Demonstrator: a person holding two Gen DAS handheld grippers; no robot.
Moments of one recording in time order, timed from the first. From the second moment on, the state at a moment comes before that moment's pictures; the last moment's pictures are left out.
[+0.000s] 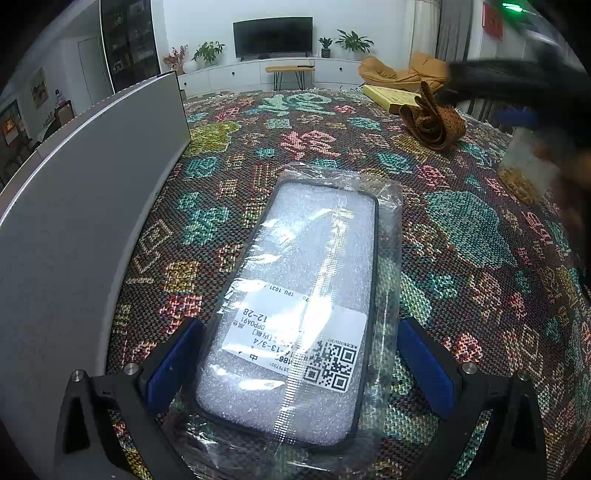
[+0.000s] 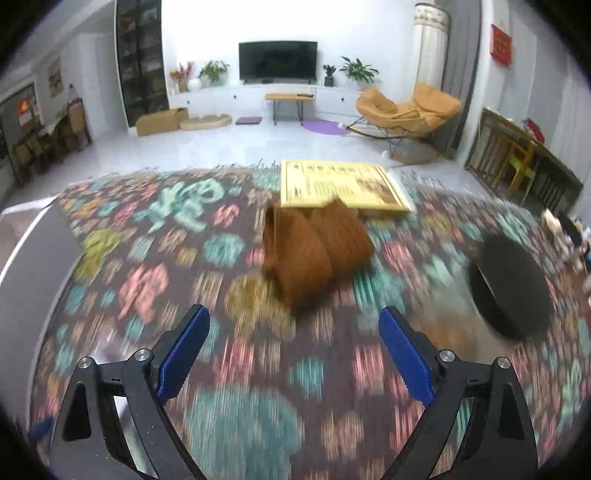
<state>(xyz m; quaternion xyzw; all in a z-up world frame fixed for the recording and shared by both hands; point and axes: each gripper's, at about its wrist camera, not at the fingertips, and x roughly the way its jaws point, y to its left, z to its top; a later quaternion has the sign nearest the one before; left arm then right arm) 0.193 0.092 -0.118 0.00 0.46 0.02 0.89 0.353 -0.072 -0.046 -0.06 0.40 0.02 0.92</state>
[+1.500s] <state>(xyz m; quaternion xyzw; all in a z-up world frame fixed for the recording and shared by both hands) 0.193 0.092 -0.119 0.00 0.46 0.02 0.89 0.106 -0.232 -0.036 -0.20 0.53 0.08 0.82</state>
